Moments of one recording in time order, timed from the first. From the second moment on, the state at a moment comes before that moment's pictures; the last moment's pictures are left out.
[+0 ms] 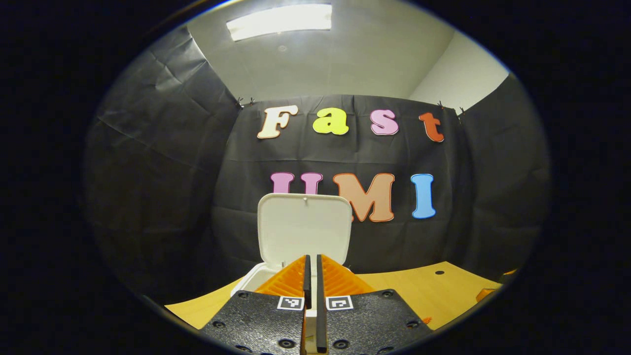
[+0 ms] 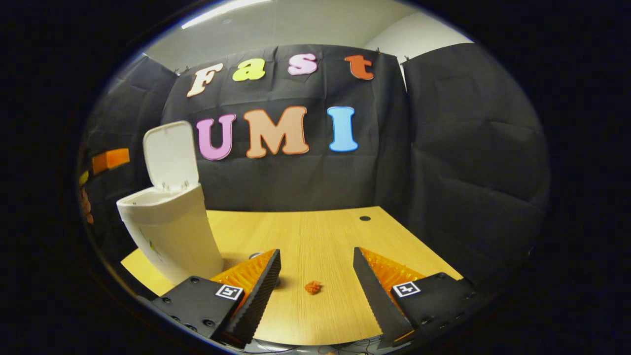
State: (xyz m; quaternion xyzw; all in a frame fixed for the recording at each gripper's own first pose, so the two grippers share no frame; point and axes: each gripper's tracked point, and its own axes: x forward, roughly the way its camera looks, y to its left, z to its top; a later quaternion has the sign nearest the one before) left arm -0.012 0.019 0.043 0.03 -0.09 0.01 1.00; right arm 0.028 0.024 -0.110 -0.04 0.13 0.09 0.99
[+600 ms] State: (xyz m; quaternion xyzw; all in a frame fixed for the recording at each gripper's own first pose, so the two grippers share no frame) left arm -0.043 0.055 0.020 0.08 -0.06 0.07 0.99; right arm 0.114 0.038 -0.252 -0.11 0.32 0.16 0.93
